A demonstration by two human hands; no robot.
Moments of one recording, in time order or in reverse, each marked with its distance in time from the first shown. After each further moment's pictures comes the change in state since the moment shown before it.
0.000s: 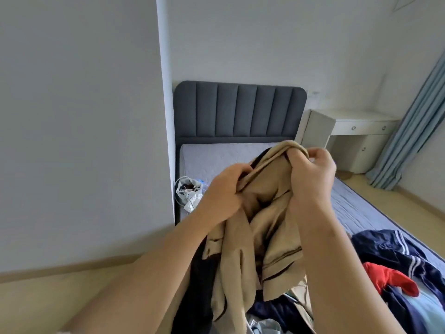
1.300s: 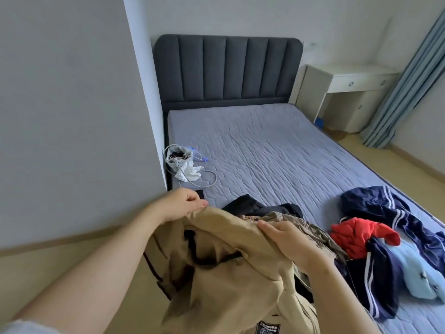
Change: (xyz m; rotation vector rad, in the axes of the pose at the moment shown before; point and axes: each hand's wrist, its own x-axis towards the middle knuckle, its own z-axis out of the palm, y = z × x) left_hand -0.043 -0.104 0.015 0.038 -0.561 -0.548; right_hand -0.042 0.172 -0.074 -0.402 -0.808 0.474
